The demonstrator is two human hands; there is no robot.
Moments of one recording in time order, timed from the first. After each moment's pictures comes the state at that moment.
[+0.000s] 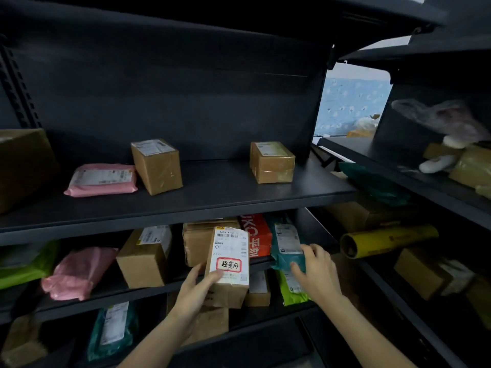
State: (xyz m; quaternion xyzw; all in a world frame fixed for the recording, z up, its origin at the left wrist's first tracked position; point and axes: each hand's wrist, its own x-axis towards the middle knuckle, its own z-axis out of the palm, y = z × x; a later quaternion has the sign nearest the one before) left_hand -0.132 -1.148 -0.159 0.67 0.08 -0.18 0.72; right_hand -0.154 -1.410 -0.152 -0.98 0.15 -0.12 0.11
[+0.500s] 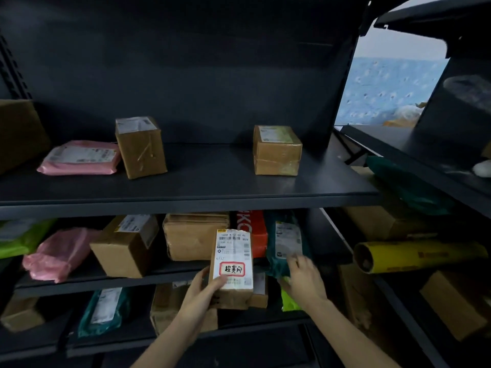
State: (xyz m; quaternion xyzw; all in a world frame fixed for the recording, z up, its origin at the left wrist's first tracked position) left_hand -0.106 -1.222 -0.213 0.62 0.13 -0.16 0.75; right_hand -0.076 -1.467 -0.235 -1.00 0.01 -0.03 0.05
